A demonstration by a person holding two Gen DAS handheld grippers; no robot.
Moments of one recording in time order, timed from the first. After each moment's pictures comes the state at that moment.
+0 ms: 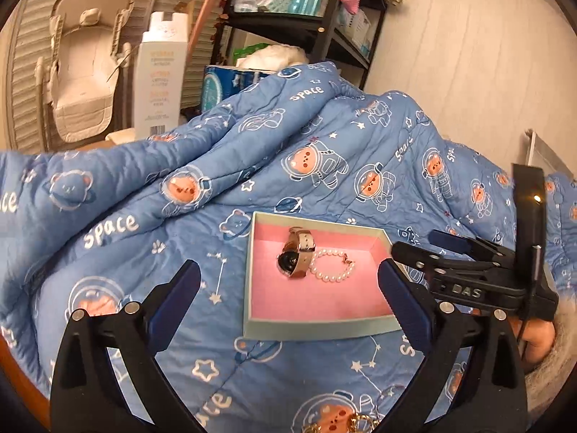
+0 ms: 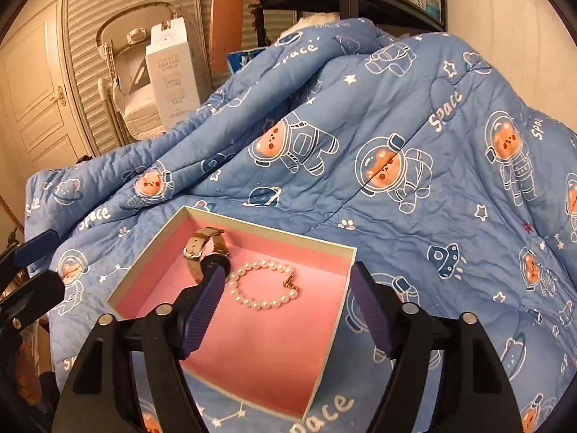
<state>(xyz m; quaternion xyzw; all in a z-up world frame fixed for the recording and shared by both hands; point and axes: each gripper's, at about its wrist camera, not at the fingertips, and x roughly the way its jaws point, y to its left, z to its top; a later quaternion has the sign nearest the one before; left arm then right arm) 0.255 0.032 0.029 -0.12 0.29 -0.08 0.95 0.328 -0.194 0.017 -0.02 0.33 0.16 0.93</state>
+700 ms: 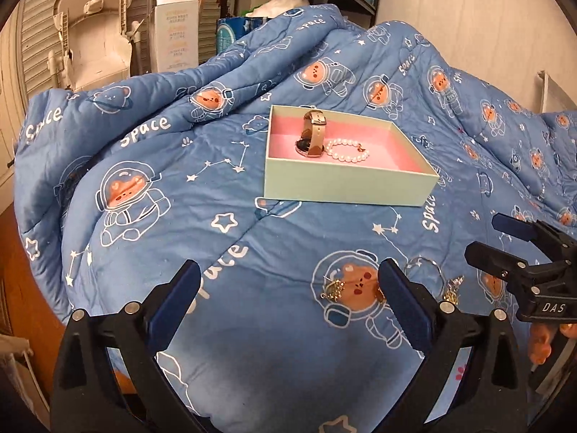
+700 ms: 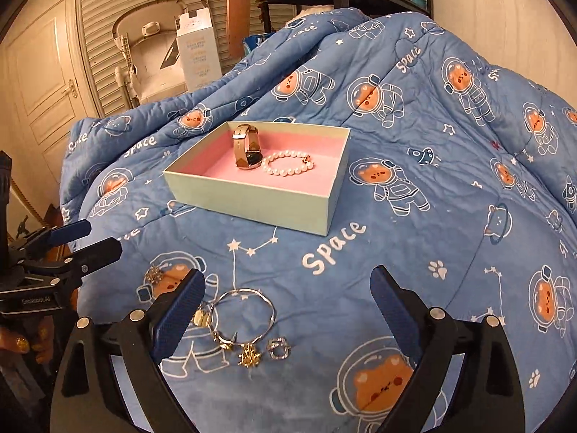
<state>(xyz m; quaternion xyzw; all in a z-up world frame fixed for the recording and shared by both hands) 0.169 0.006 -0.031 -0.02 0.37 -0.06 0.93 0.191 -0.217 -0.032 -0.02 0.36 0.17 0.92</state>
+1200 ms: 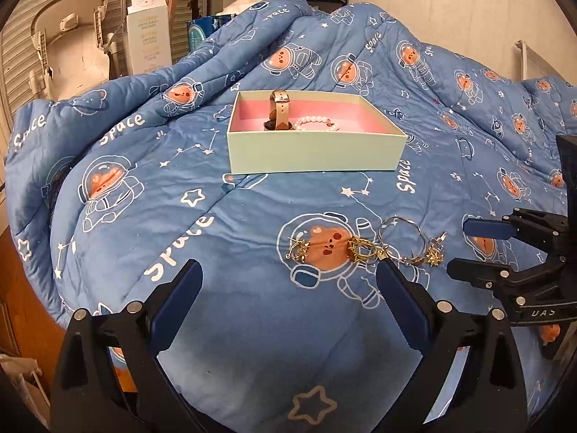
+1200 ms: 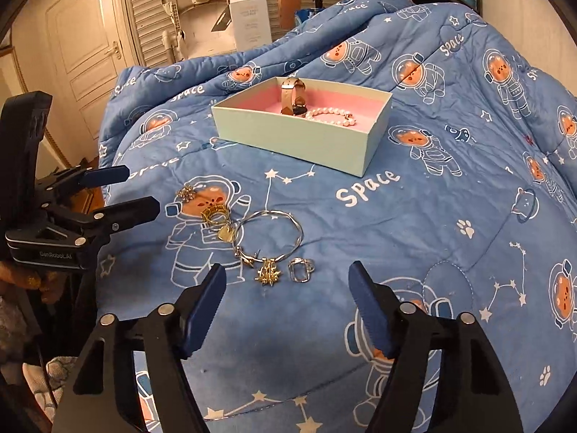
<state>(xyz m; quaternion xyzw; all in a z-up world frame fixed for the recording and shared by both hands) 0.147 -0.018 -0.044 0.01 0.37 -0.09 0.93 0.165 -0.223 -0.062 -0.07 0.40 0.25 0.88</state>
